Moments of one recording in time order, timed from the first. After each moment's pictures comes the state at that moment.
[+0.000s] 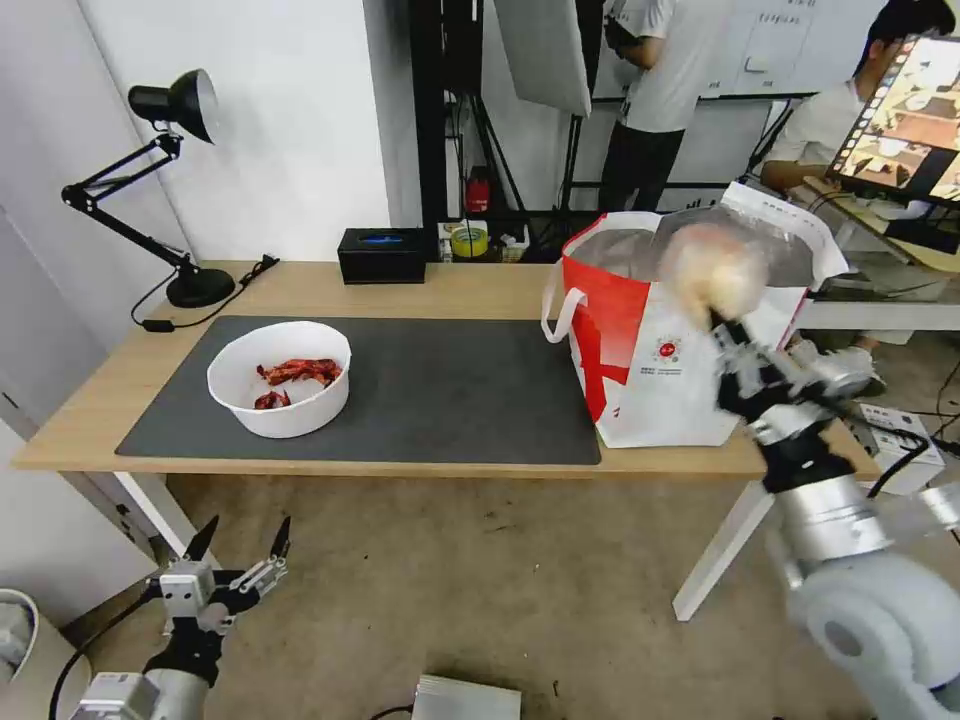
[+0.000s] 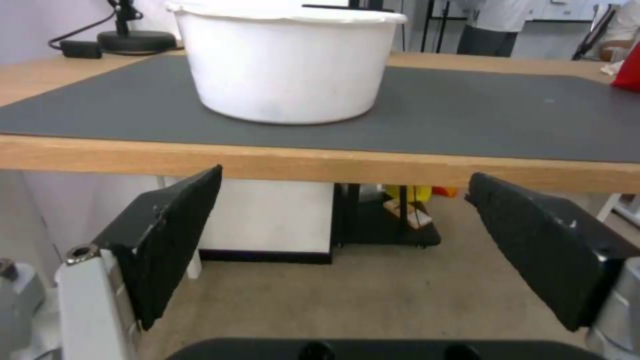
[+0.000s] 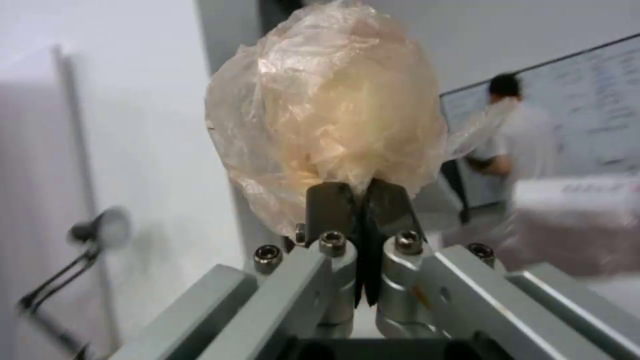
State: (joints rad) left arm 1.76 -1.59 -0.92 -2.10 -0.25 -0.06 0.39; right arm -1.34 0.93 0.64 2.30 0.87 0.14 0.15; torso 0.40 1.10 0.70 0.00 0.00
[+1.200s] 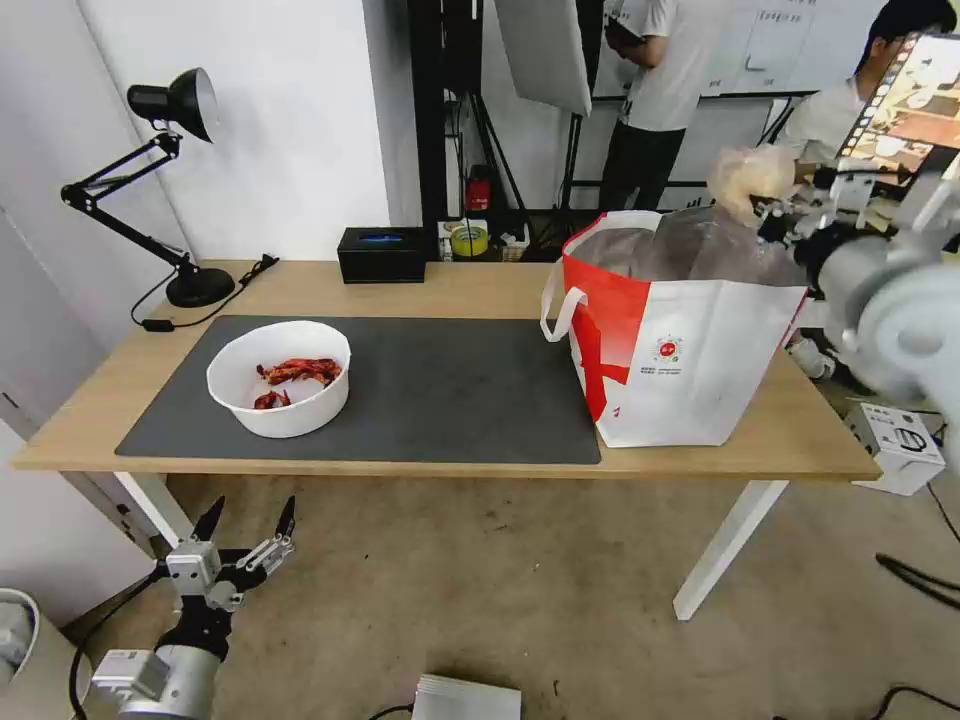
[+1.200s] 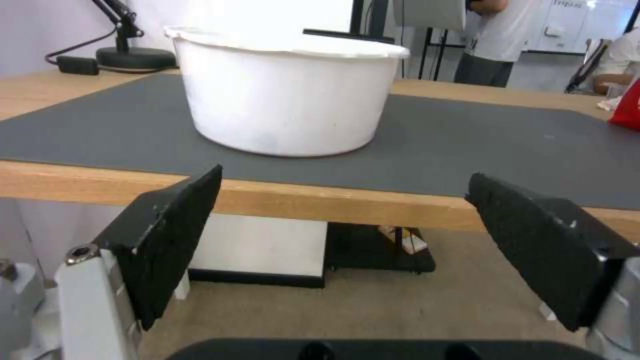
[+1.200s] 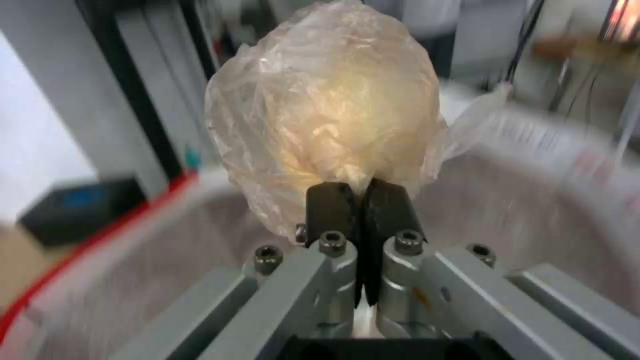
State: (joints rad) left arm 1.69 -1.59 -0.91 -2.08 -0.27 -0.06 0.38; right arm -0.40 0.59 0.19 1.92 1.51 -0.58 0.69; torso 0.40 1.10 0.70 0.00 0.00
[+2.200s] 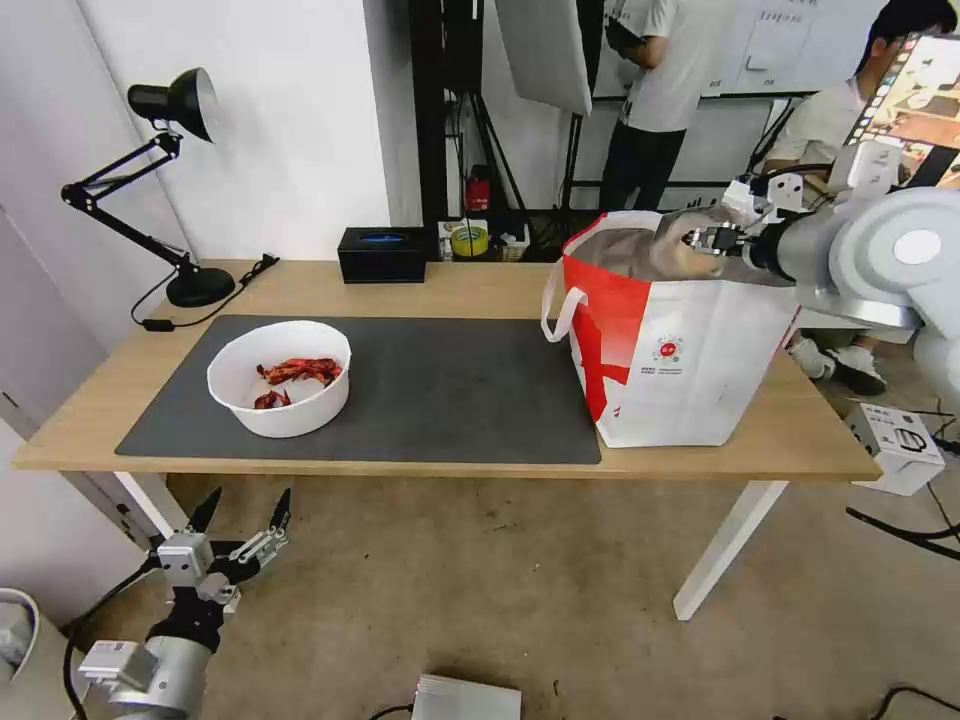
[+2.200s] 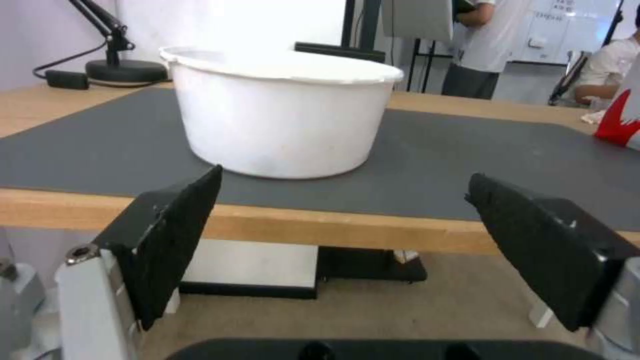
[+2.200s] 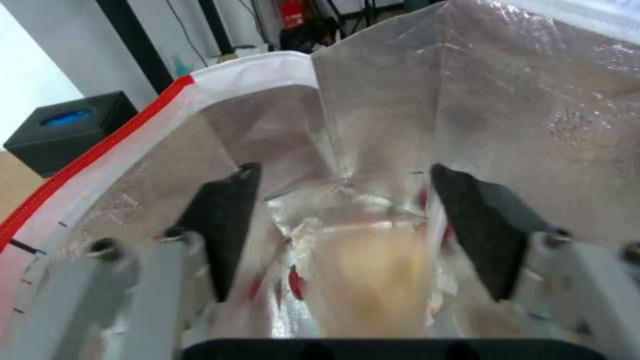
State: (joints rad) left arm 1.69 -1.53 -0.92 -2.08 -0.33 -0.05 0.39; right arm -0.21 0.62 0.01 1.84 1.76 -0.69 0.87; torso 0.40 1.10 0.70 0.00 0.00
